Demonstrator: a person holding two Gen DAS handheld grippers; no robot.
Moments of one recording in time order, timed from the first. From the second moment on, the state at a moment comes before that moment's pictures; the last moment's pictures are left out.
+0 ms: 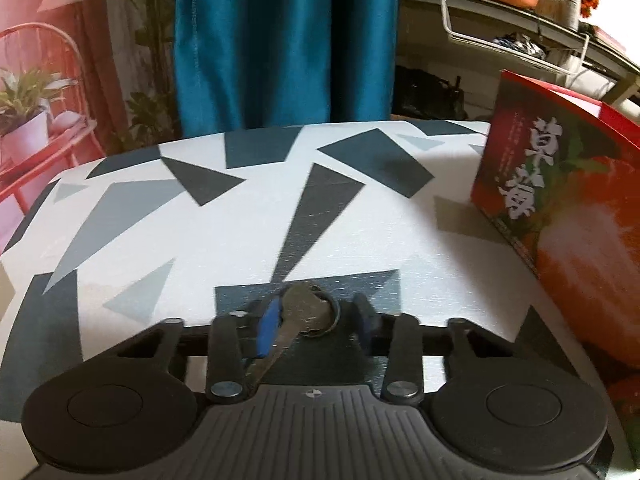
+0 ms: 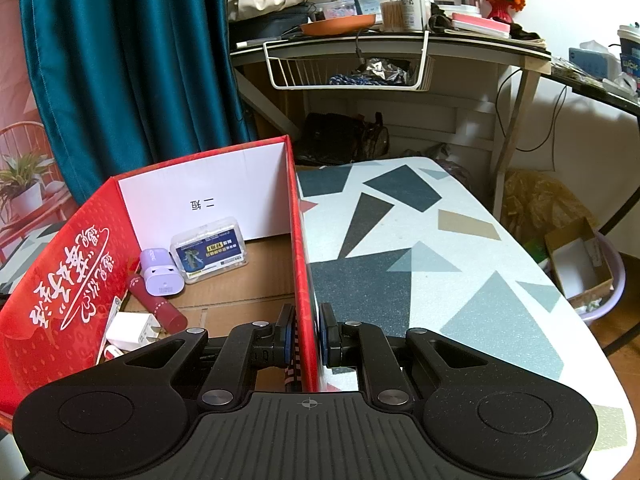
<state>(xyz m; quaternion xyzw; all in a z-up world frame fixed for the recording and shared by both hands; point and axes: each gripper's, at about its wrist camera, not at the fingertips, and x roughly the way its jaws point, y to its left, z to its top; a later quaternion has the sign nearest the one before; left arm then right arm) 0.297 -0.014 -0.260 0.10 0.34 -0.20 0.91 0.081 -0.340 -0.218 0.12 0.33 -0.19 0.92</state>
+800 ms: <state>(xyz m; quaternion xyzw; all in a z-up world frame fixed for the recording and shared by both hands) 0.257 -0.025 -0.270 0.11 0.30 -0.18 0.93 0.081 -0.340 -0.218 0.12 0.33 -0.19 0.92</state>
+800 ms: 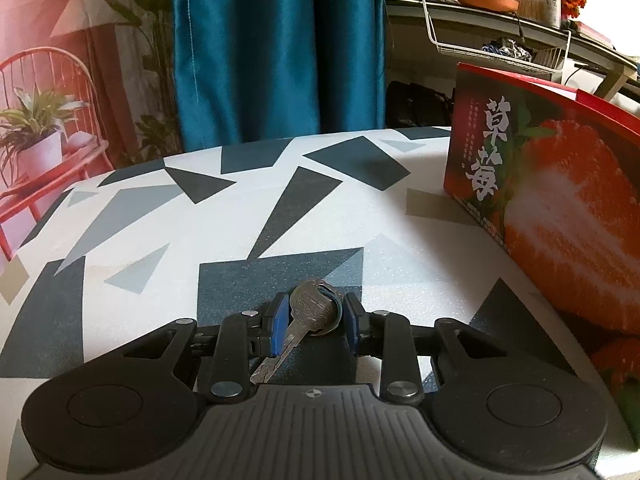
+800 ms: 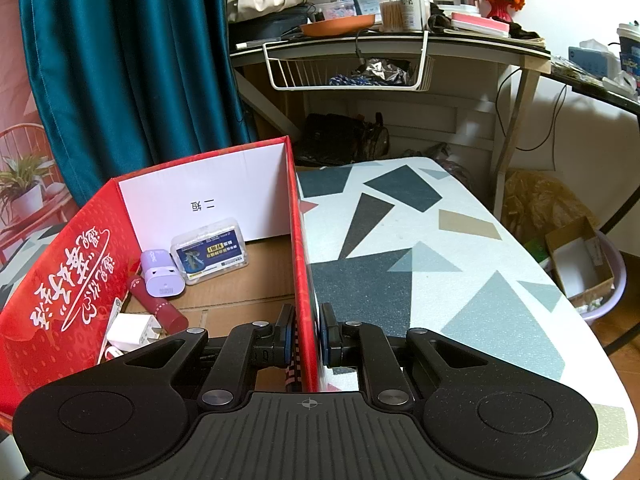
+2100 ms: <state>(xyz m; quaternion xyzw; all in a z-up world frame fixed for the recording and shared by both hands) 0.236 -0.034 -0.263 0.12 0.29 -0.22 0.92 0.081 -0.341 -0.217 0.12 0.33 -0.19 0.91</state>
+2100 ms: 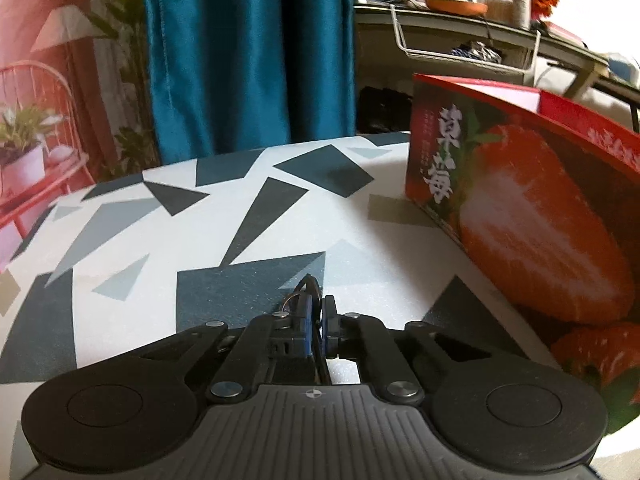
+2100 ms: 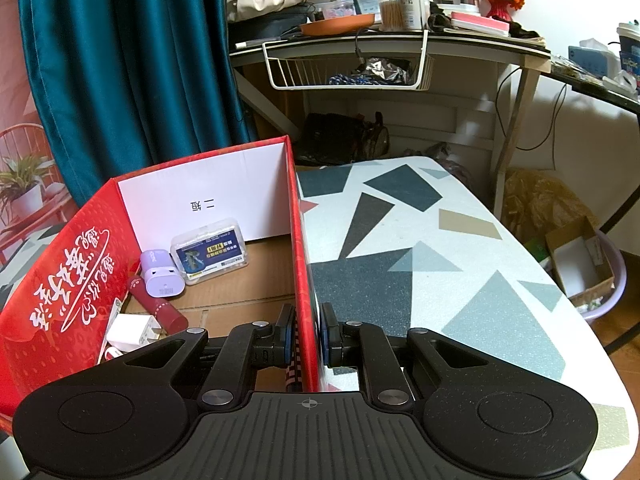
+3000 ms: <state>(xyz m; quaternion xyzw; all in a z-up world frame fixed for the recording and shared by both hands) 0.253 -0.017 -0.268 0.06 0.34 -0.18 0.92 0.080 -0.341 -0.217 0.12 0.33 -0.19 0.92</state>
